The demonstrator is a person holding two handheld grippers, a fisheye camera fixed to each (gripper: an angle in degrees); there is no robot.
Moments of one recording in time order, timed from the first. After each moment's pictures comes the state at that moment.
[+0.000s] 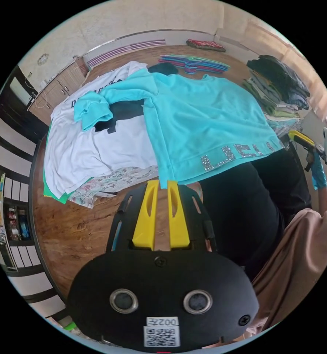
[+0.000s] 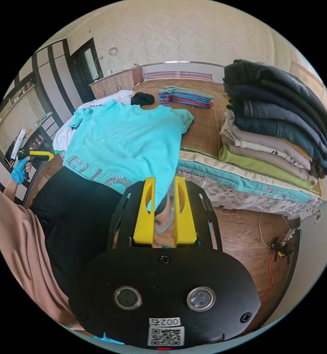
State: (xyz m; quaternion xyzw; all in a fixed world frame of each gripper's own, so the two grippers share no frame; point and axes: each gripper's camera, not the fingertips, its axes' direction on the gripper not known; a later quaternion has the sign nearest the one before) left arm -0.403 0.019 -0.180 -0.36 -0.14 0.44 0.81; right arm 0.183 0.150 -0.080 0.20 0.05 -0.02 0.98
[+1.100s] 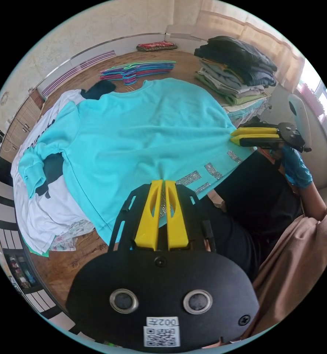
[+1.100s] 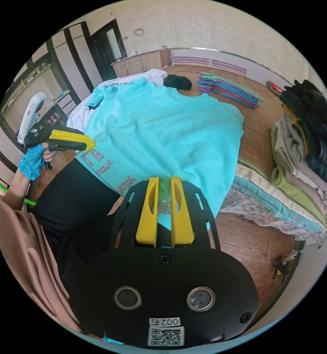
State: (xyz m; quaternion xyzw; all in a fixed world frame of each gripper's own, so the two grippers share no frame) left arm -0.291 0.119 -0.115 -0.39 -0.04 0.51 0.77; right arm 0.073 0.076 -0.006 0.12 0.01 -0.09 0.99
